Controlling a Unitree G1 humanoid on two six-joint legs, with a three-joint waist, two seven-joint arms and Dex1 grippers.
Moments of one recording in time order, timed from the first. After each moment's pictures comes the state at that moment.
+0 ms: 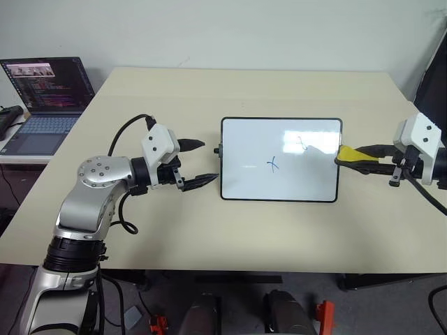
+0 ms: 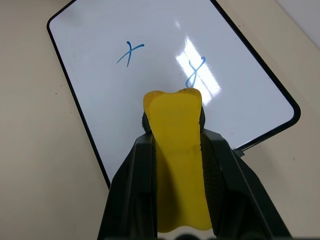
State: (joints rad) left arm -0.50 0.70 0.00 -0.12 -0.34 0.36 -1.01; right arm -0.43 -1.07 -0.16 -0.15 0.34 0.45 1.13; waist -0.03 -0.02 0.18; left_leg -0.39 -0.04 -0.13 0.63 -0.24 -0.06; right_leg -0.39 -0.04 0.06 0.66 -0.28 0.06
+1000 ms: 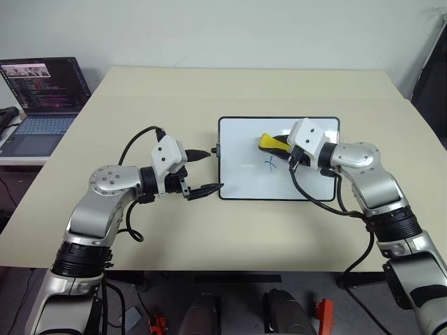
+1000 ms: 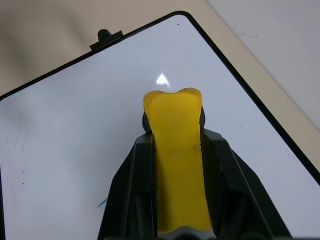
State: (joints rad) left arm -0.46 0.67 -0.04 -0.12 -0.33 0.34 -1.01; right arm -0.73 -0.55 0.23 0.13 -0.01 0.19 0.81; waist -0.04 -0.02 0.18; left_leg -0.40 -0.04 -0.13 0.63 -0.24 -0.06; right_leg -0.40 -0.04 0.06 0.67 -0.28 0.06
